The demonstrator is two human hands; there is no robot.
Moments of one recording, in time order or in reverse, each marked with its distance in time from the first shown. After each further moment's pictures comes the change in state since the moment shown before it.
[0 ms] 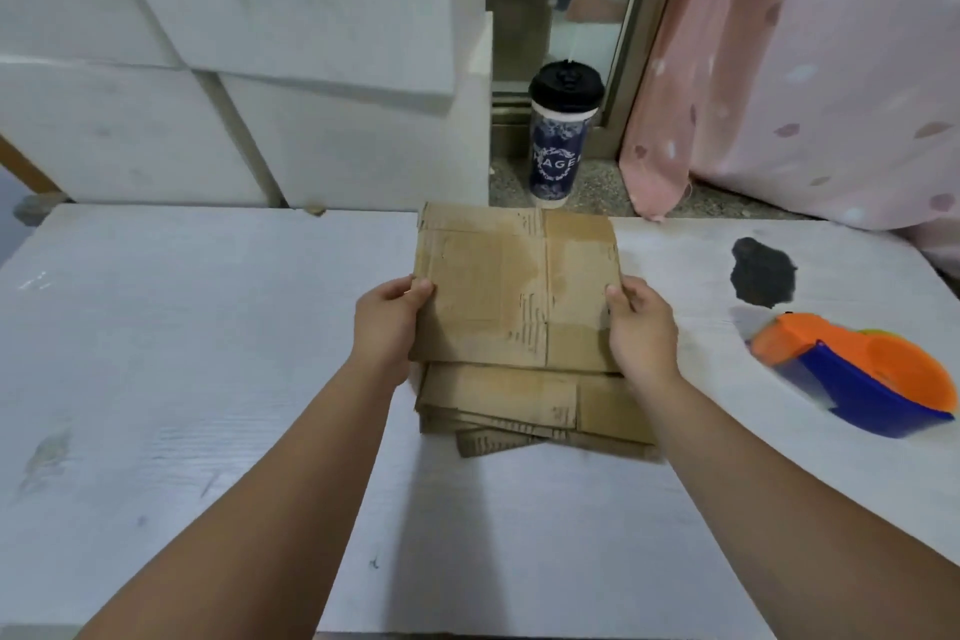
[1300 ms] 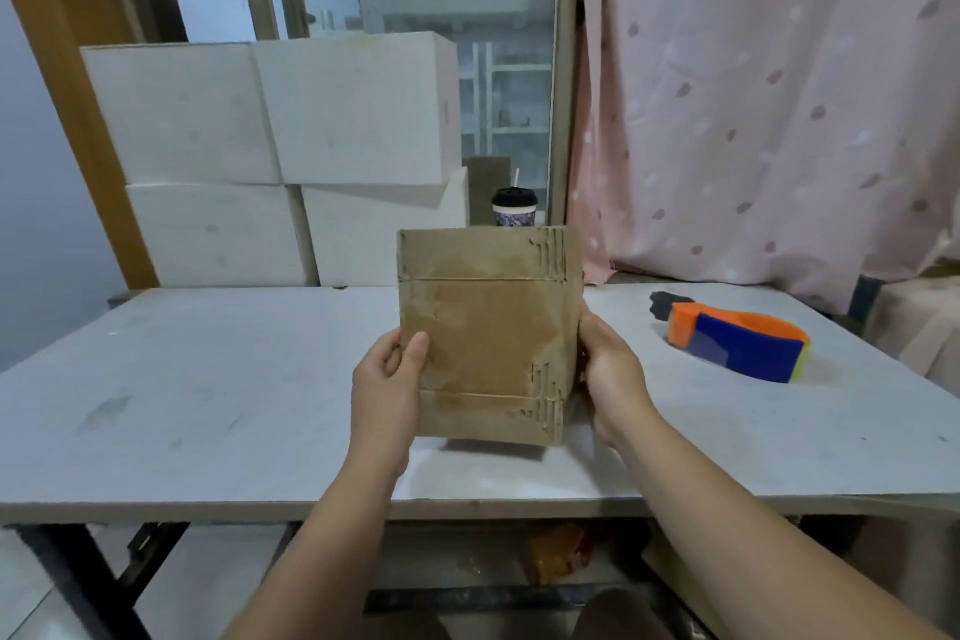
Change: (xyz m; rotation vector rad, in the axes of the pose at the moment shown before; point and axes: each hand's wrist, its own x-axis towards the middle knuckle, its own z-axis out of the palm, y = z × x) left_hand -0.186 -0.078 -0.032 -0.099 -0.104 0.634; right_hand -0.145 0.032 -0.048 0.645 -0.248 -0.166
